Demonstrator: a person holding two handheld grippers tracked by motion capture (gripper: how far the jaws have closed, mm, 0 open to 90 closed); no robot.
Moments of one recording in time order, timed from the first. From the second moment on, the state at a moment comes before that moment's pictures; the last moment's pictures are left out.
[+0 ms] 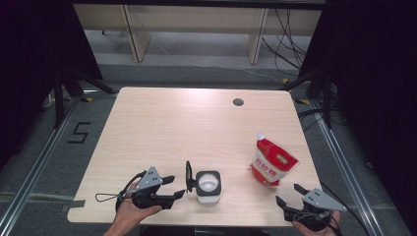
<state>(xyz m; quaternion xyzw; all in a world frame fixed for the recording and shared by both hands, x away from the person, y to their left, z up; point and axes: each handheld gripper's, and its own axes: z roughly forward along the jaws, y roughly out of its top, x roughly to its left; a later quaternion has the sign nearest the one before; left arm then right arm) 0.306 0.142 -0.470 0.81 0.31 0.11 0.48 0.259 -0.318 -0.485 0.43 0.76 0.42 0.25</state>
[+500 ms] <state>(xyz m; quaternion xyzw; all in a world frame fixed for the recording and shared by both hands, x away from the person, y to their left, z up) 0.308 0.134 -0.453 0.82 0.28 0.14 0.49 0.258 -0.315 -0.486 0.42 0.77 0.41 0.25</state>
